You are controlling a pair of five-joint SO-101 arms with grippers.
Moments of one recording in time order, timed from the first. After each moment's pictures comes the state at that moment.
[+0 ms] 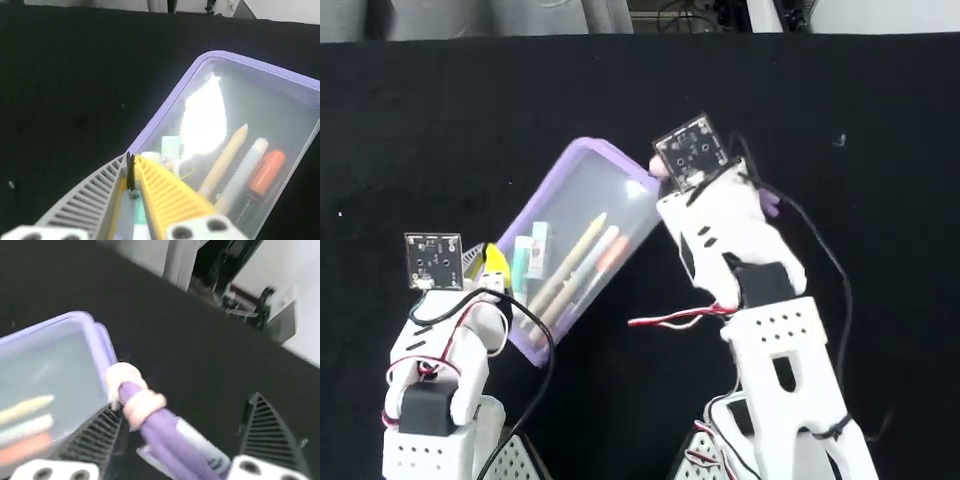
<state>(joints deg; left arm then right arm) -1.0 -103.9 81.8 55.5 3.9 -12.0 -46.2 53.1 34.1 22.5</state>
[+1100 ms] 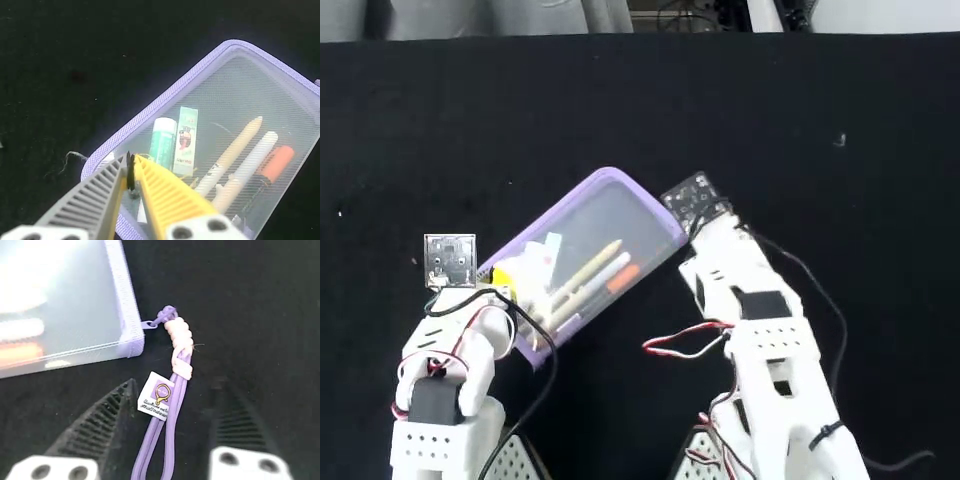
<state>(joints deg) -1.0 -103.7 88.8 57.7 3.8 -4.8 -46.3 72.7 32.0 28.6</state>
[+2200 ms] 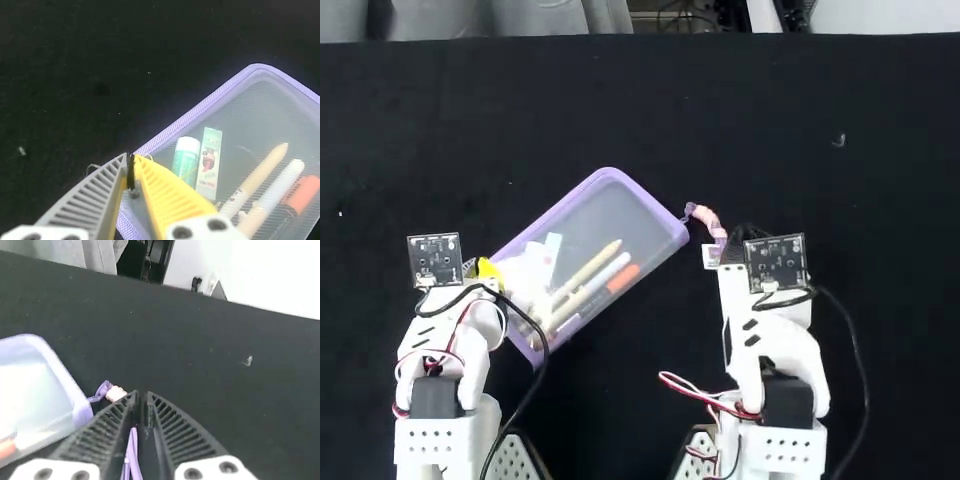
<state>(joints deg) -6.1 -103.8 92.7 50.1 3.8 4.4 -103.2 88.5 46.5 14.0</state>
